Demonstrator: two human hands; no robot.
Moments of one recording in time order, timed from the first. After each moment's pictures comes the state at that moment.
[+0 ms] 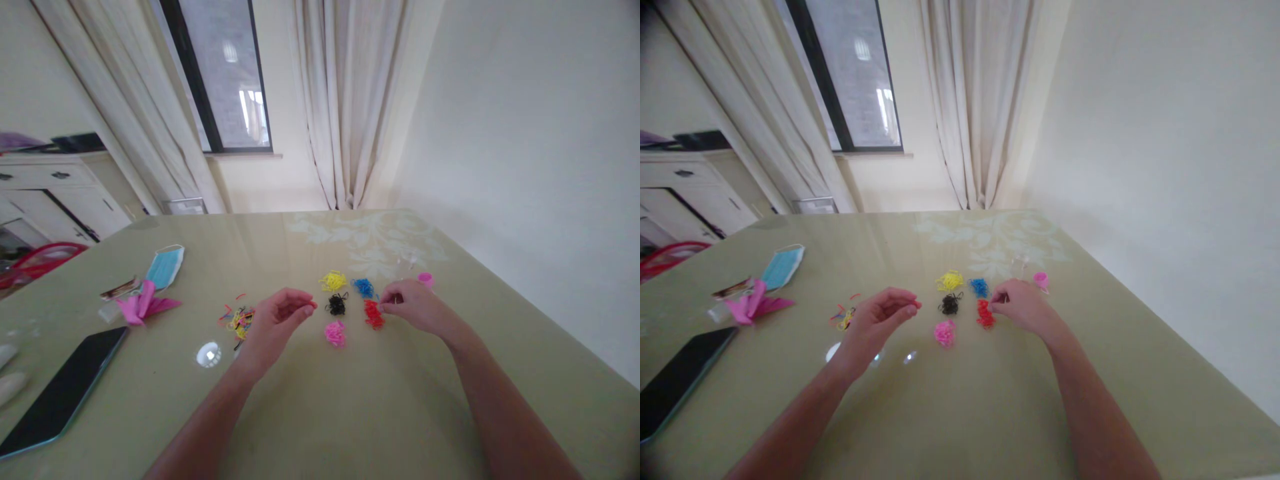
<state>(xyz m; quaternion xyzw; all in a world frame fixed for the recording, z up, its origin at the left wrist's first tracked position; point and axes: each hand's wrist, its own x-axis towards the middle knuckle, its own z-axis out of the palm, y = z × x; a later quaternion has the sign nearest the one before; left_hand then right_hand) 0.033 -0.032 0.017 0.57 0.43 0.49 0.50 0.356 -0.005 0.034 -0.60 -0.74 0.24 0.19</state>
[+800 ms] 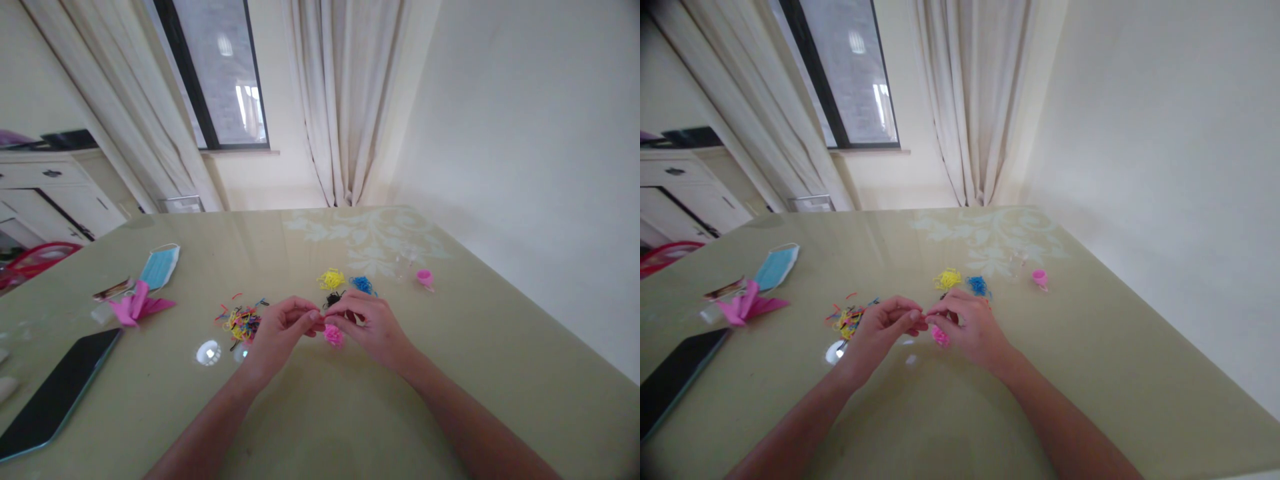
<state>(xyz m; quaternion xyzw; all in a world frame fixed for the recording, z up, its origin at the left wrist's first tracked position) 0.049 -0.044 0.019 0.54 0.42 0.43 0.59 0.262 -0.045 0.029 -0.38 -0.78 0.24 0.43</state>
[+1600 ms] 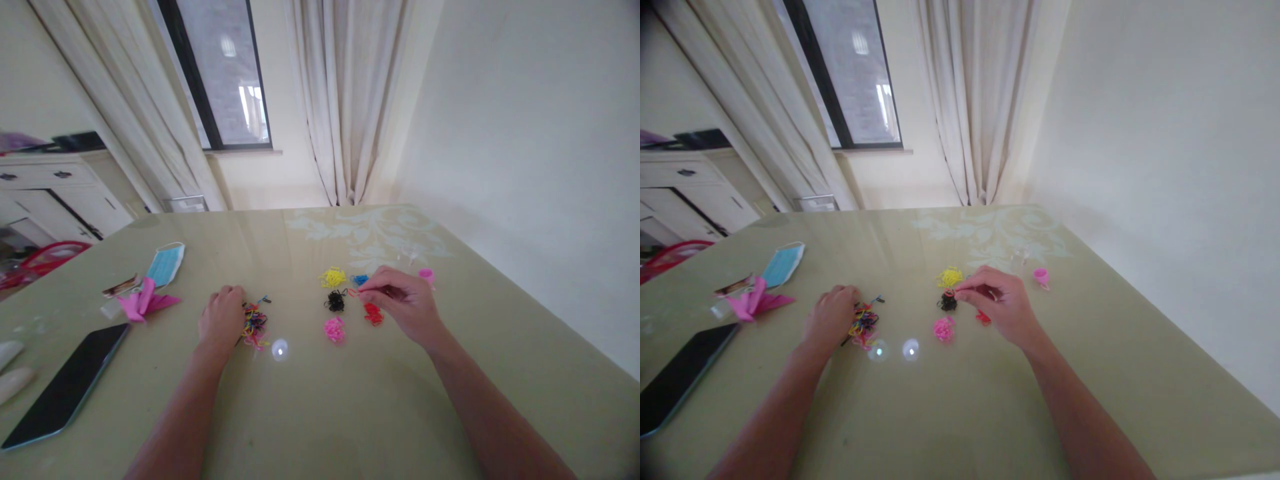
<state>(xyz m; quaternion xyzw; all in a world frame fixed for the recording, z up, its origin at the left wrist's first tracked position) -0.048 -0.002 0.003 0.66 0.75 0.02 -0.03 0.302 -0.035 0.055 -0.37 -0.71 0.29 0.53</state>
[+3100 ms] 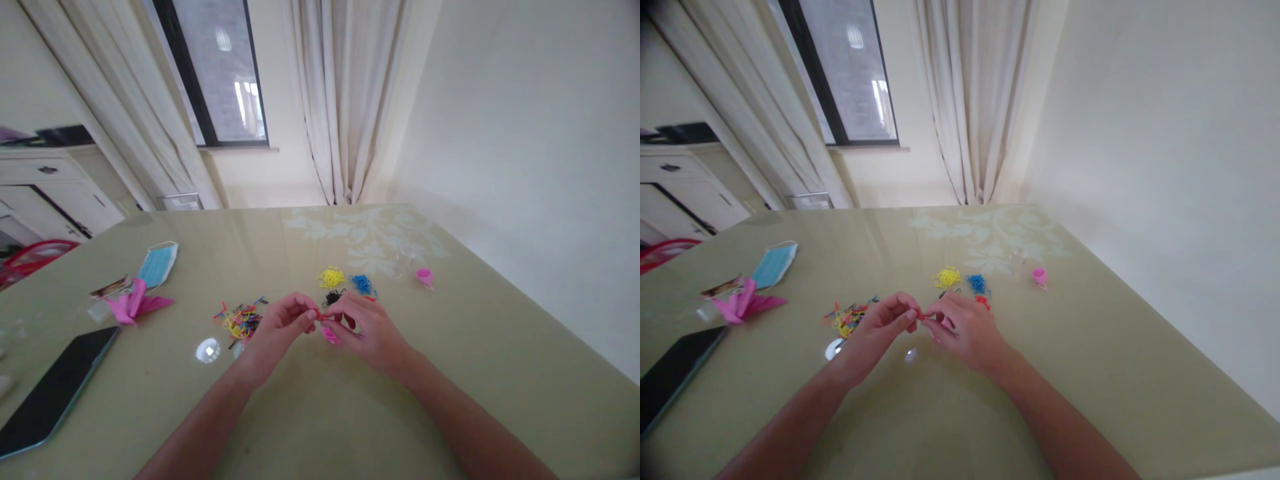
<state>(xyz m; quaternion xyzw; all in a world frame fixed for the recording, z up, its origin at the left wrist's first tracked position) 0.043 -0.042 0.019 0.55 0.40 0.43 0.59 0.260 -0.051 0.020 -0.39 -0.82 0.16 0.39</state>
